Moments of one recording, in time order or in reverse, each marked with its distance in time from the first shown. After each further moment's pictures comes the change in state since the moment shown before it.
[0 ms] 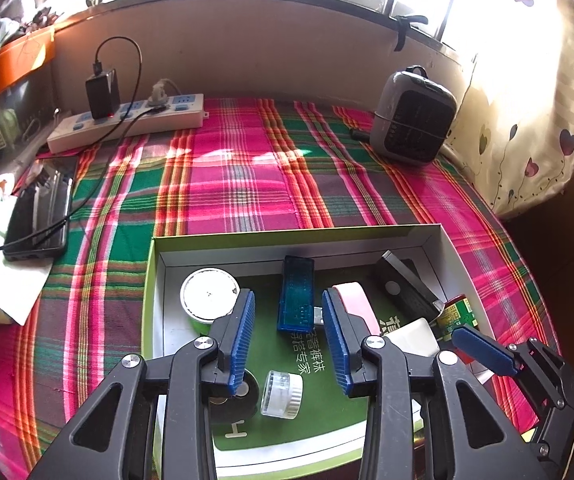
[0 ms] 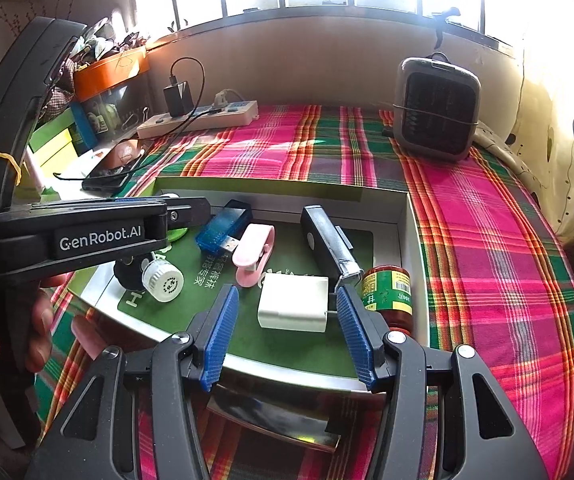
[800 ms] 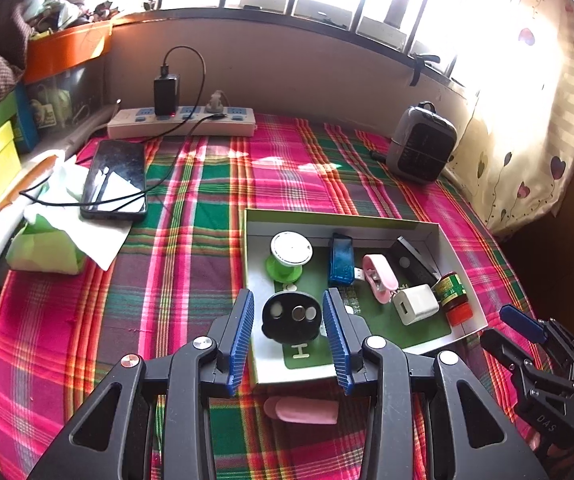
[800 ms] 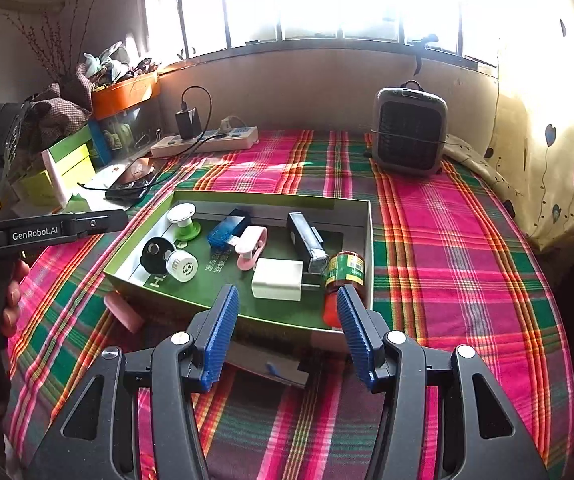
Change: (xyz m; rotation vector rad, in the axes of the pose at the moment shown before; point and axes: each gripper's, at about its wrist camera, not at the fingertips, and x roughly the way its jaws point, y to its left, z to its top) left arm -0.071 0.048 -0.039 -0.087 -0.062 0.007; right arm -0.060 -0.013 -0.020 -0.004 -0.078 0.009
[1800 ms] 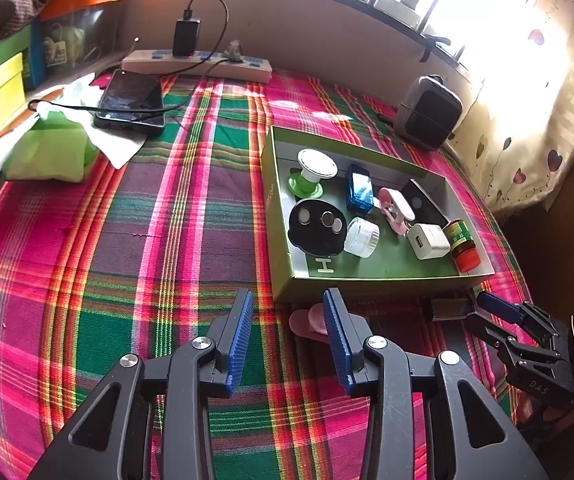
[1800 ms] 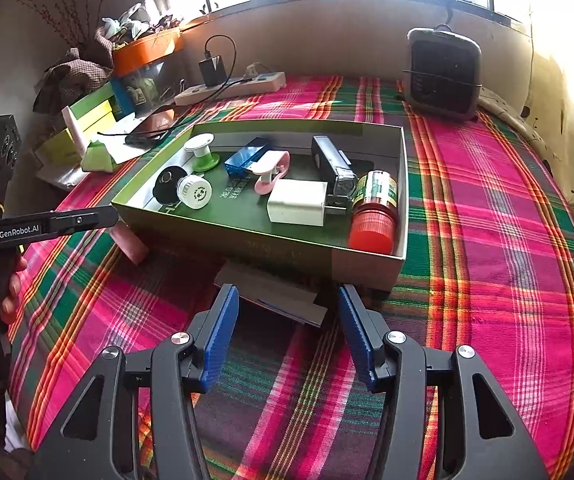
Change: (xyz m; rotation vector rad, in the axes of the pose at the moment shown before) left arm 0.008 0.025 -0.050 -0.067 0.094 -0.057; right arm 0.027 -0.008 -0.033 -0.030 0.155 0.137
